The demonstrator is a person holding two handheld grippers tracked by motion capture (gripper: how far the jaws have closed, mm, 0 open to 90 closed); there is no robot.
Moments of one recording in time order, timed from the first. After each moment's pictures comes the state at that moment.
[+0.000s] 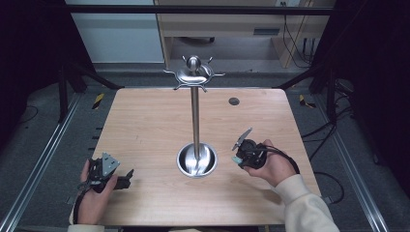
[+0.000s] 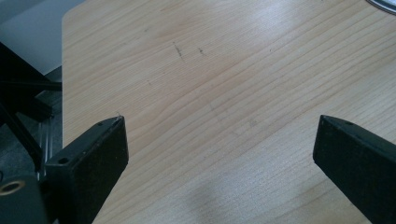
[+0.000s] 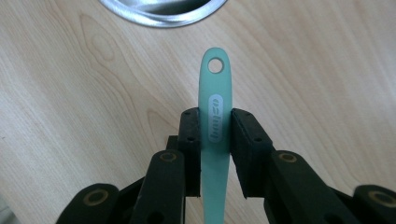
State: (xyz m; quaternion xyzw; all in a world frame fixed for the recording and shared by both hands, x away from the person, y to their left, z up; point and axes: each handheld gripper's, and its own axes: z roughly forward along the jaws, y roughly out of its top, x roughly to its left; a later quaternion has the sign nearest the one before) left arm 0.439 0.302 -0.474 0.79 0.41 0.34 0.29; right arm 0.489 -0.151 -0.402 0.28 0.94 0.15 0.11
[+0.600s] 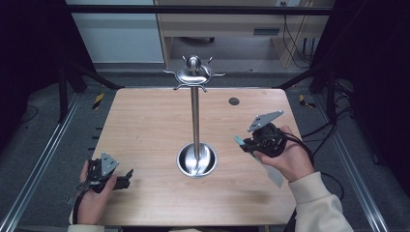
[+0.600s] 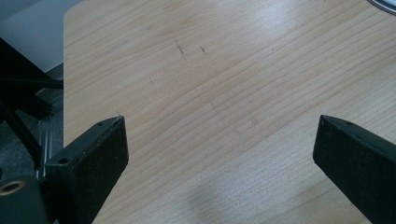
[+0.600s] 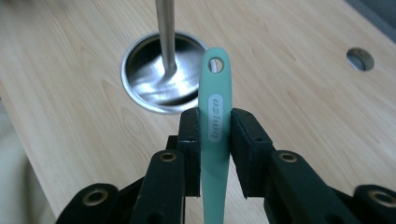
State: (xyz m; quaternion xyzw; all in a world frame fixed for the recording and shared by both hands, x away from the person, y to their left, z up) left arm 0.438 0.304 -0.473 0.79 0.42 0.34 0.29; right arm 0.473 -0.176 -0.321 0.28 0.89 0.32 0.15
